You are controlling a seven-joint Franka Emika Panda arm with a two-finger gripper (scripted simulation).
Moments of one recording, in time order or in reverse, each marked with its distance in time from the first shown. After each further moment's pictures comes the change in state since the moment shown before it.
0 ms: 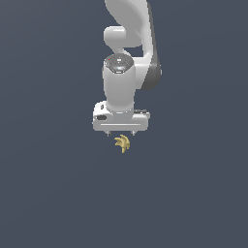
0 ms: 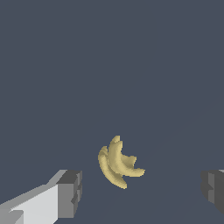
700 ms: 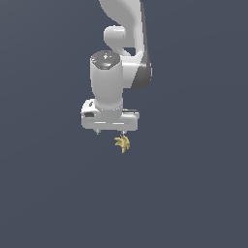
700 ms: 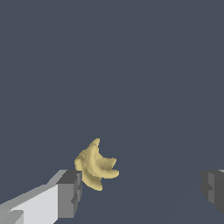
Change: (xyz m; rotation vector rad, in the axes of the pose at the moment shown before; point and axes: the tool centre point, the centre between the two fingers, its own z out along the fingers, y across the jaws) arm 0.001 0.040 -0.006 -0.030 0.021 0.046
